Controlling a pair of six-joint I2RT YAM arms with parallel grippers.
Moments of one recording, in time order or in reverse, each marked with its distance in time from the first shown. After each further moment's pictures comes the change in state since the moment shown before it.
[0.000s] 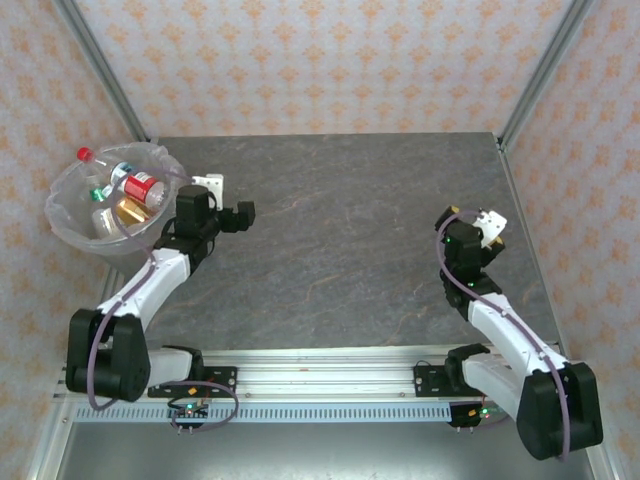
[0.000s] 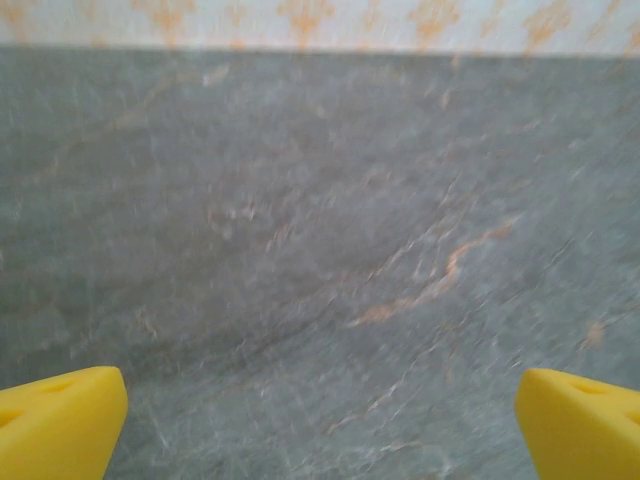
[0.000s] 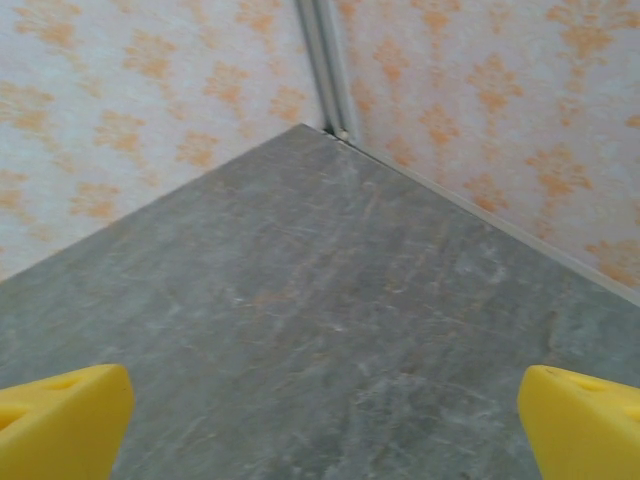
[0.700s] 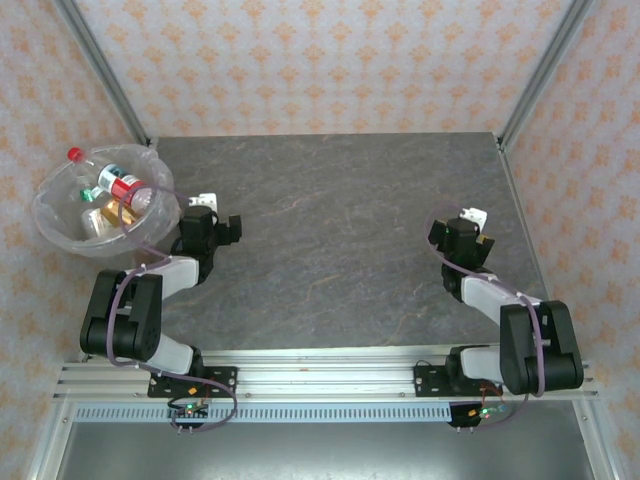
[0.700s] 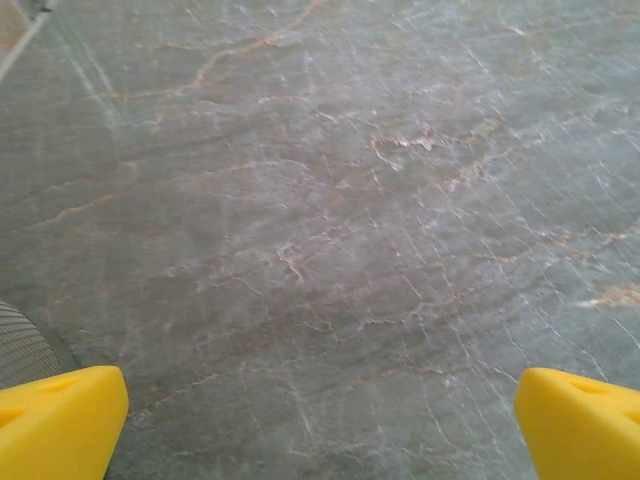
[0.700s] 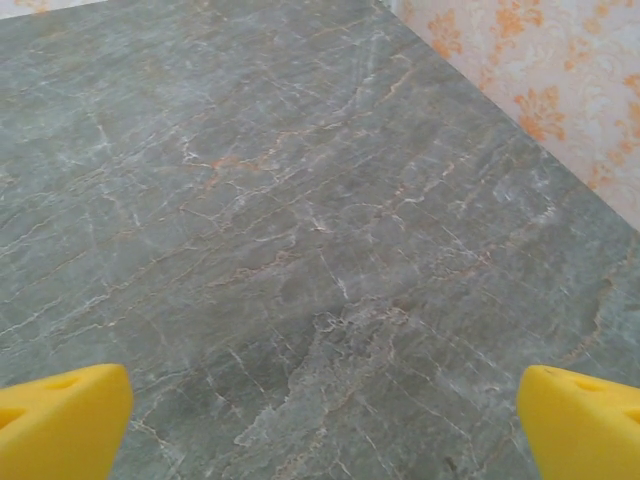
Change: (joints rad) left arm 0.052 0.184 -0.206 0.414 -0.236 0.033; right arm -0.116 0.324 -0.007 0.167 -0.245 -0.239
